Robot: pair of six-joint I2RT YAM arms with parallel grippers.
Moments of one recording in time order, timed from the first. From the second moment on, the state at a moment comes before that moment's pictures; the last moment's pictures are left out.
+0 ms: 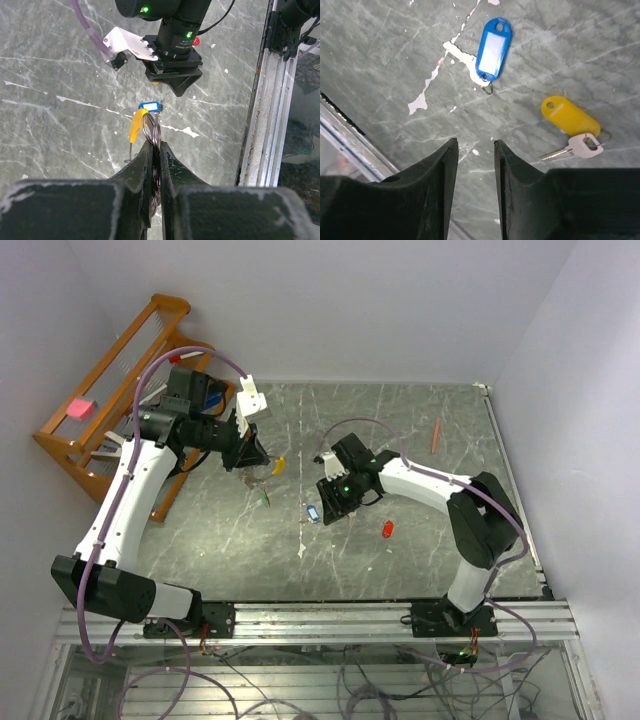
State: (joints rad) left arm -0.24 1.36 1.55 -1.10 0.88 0.71; right arm 0.68 1.81 1.23 -0.60 -0.39 0.15
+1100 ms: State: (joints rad) left arm -0.23 1.37 1.55 -1.09 0.89 0.70; right arm 0.68 1.84 1.07 -0.19 -0.41 -0.06
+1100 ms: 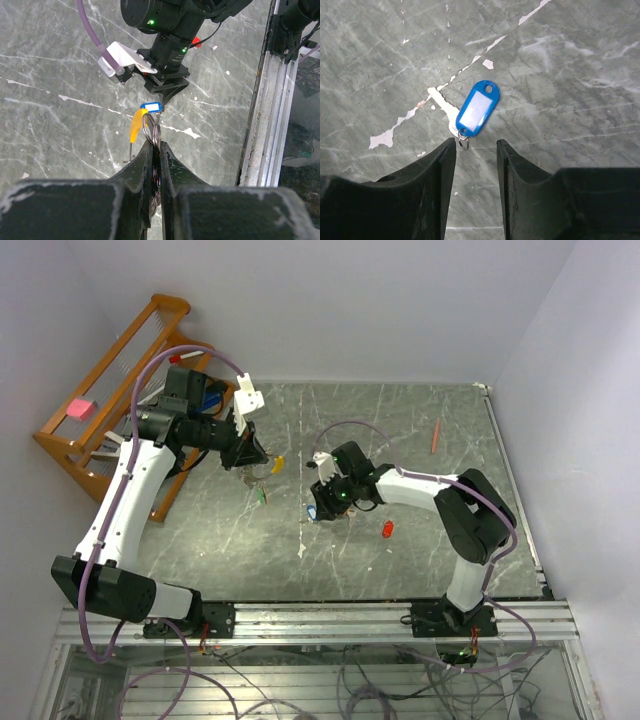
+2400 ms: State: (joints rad) left arm -0.23 1.38 1.59 -1.09 0.90 0.68; right arm 0.70 1.73 1.22 -0.30 -0.42 0.06
